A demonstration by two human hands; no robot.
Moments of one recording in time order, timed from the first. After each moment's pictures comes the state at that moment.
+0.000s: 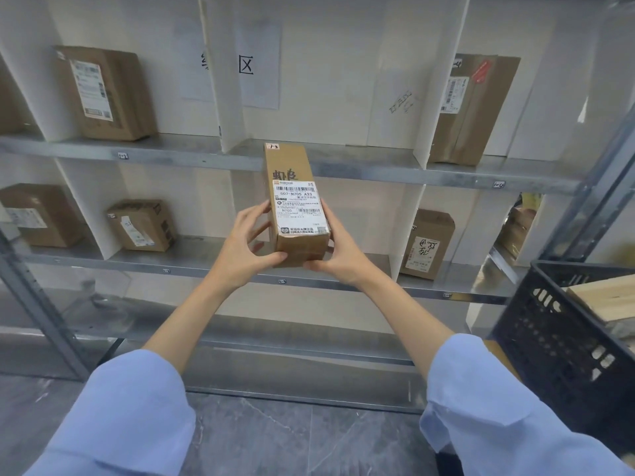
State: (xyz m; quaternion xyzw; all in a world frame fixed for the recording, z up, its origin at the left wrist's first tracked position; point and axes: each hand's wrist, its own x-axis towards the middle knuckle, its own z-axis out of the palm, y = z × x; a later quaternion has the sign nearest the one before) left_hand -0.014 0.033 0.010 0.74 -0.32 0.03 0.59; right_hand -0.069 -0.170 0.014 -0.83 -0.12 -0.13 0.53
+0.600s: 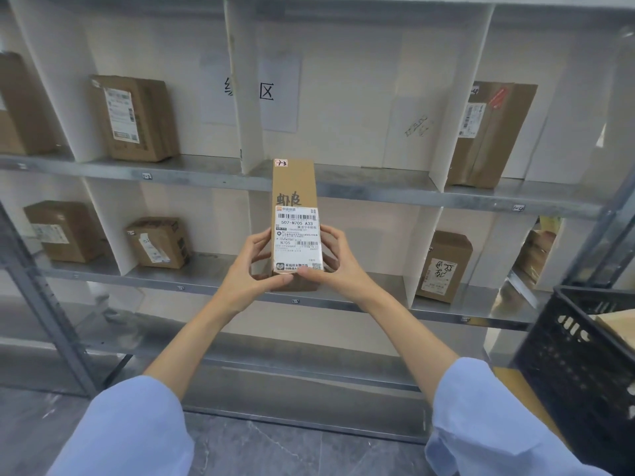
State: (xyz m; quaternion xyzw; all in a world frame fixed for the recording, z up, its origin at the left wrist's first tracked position) left_hand -0.004 0.061 0.005 0.75 -0.29 0.01 0.60; right_hand -0.046 -0.148 0.012 -0.79 -0.10 -0.08 0.60
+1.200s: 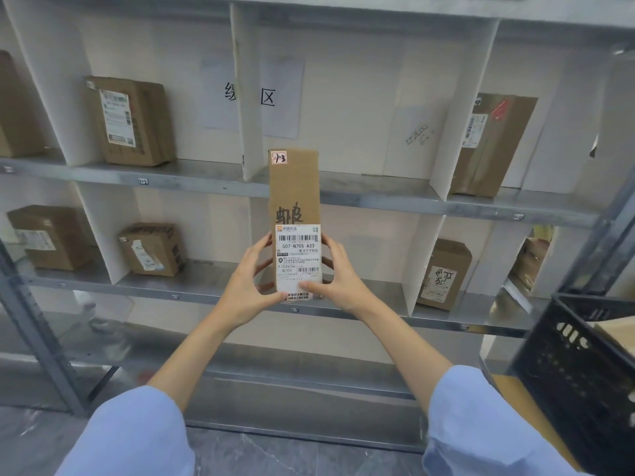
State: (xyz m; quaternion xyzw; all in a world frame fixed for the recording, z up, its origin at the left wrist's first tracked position) left_hand 0.015 0.074 -0.004 0.74 -0.32 0.00 0.59; right_hand -0.031 -0.129 0.009 -0.83 -0.08 -0.12 0.54
